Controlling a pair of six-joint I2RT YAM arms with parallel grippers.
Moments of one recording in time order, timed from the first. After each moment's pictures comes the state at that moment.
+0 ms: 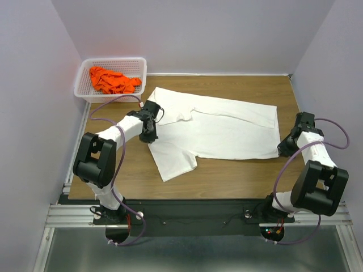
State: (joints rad) left arm -0.40 1.68 1.11 -0.62 -0.20 -0.45; right arm -0.36 1.35 0.88 -0.73 0.14 0.51
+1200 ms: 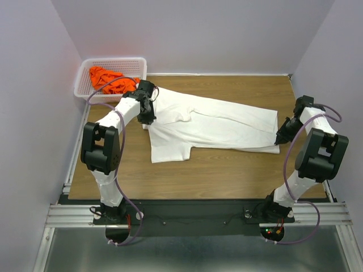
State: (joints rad) left arm -0.29 1.85 1.46 -0.73 -0.13 -0.40; right arm -0.36 1.73 1.27 -0.95 -0.05 0.38
